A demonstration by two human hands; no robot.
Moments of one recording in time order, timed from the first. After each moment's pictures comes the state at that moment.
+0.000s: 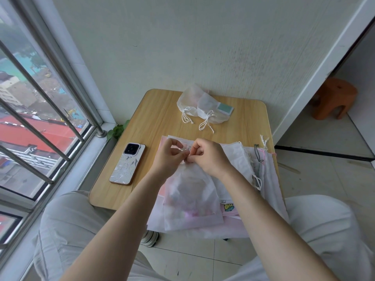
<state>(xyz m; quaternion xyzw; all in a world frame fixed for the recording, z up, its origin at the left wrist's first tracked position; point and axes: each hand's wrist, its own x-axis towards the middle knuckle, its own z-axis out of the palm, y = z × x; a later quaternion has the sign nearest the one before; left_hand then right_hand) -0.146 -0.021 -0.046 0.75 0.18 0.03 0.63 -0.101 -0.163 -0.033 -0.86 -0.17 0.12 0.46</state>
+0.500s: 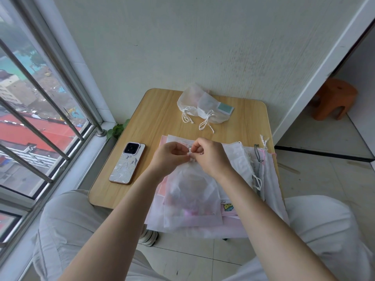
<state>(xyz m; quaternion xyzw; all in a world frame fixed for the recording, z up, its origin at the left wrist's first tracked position) -0.147 -0.018 -0.035 0.78 0.17 -0.01 0.60 -0.102 -0.164 -0.034 -0.89 -0.19 0.04 0.42</state>
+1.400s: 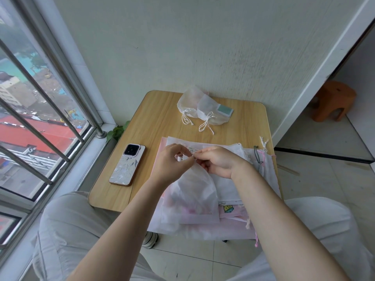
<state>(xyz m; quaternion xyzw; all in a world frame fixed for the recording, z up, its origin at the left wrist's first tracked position) -0.158 -0.030 -0.037 0.88 0.09 0.11 0.46 -0.086 -0.180 -0.026 -0.64 -0.04 0.43 0.63</state>
